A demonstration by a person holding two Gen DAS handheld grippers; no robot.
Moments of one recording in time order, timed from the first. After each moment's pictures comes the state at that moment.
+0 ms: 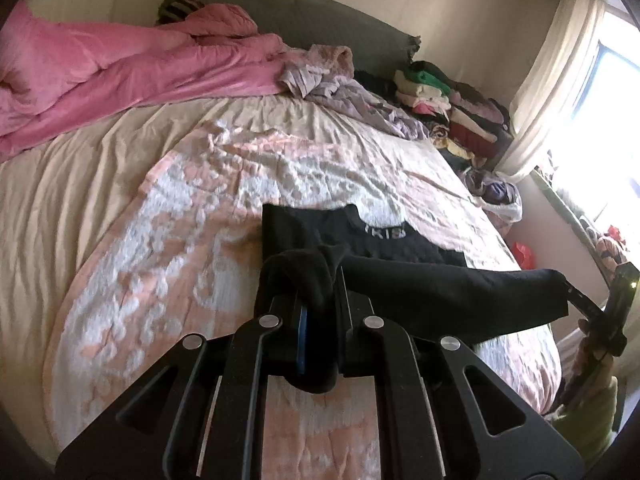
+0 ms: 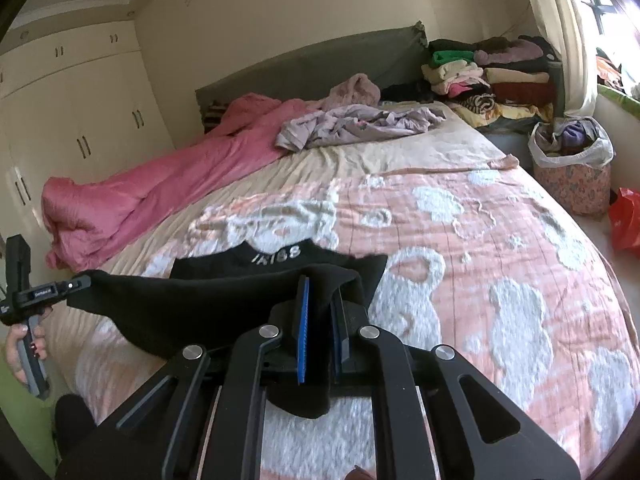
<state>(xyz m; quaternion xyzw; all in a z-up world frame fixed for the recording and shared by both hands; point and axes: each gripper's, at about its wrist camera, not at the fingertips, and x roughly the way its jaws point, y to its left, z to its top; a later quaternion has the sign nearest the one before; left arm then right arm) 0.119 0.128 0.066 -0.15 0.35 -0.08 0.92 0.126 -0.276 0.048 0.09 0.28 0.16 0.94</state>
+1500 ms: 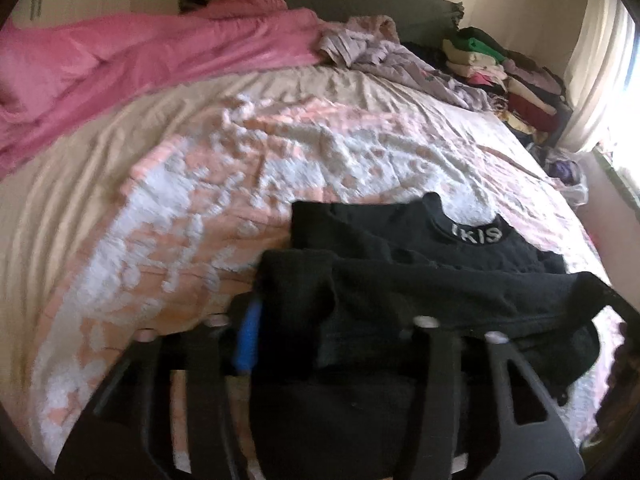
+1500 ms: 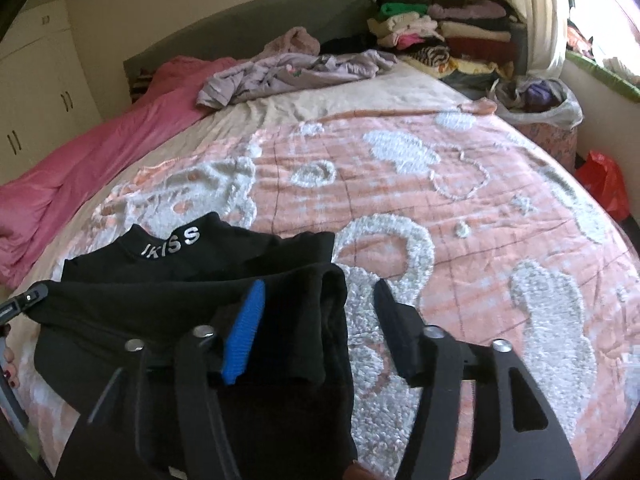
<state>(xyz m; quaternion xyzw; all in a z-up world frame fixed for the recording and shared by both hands) 0.224 0.105 -0.010 -0.09 0.39 0.01 0.92 0.234 -0.265 -0.041 0.07 0.35 0.05 0.93</state>
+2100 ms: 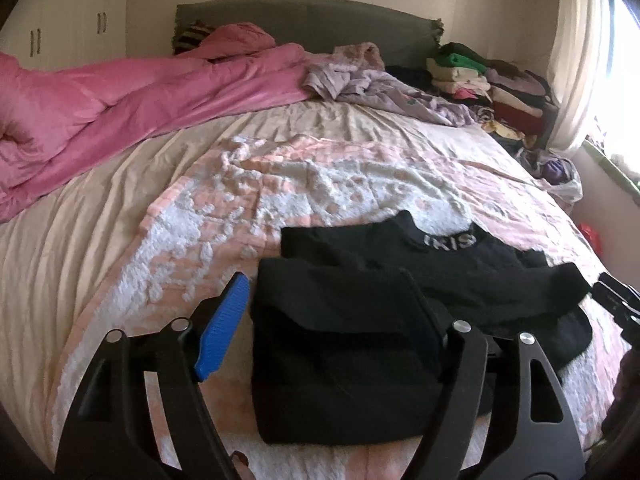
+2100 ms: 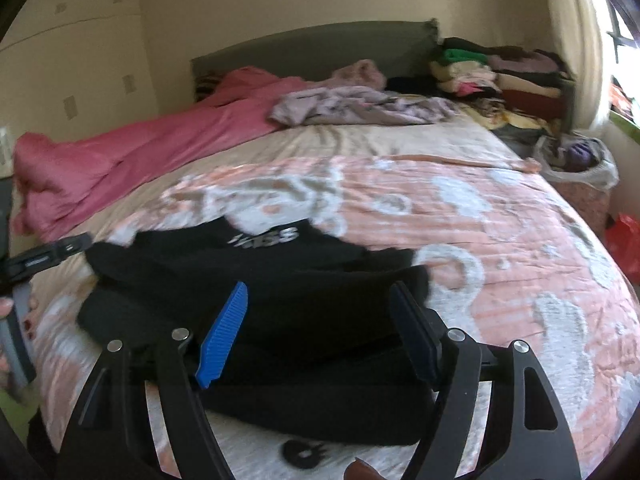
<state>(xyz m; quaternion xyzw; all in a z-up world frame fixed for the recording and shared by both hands) 0.183 0.084 0.022 -0.05 0.34 0.00 0.94 0.175 -0.203 -0.010 0.02 0.30 0.17 0.94</state>
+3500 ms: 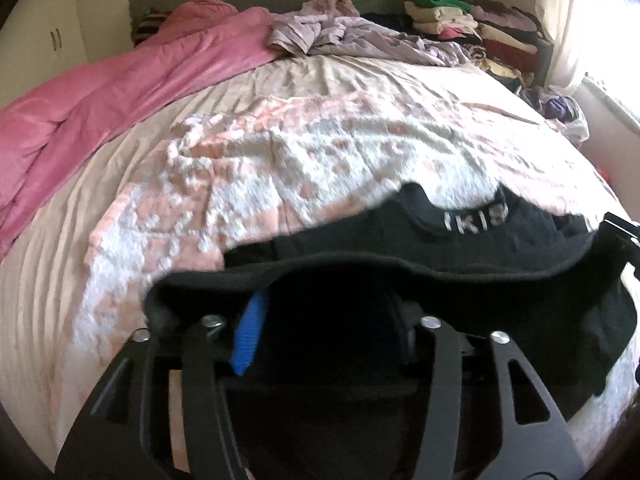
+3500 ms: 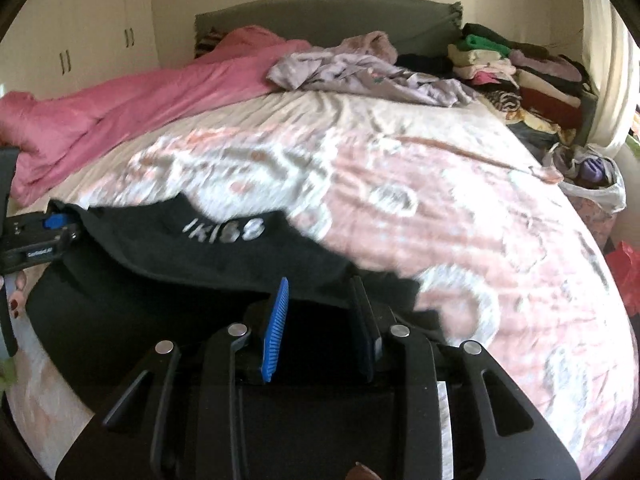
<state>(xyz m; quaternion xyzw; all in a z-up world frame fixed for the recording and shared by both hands) 0.280 0.061 -0.015 0.02 0.41 -0.02 0.91 0.272 -0.212 -0.027 -0.04 0.34 0.13 0.93</state>
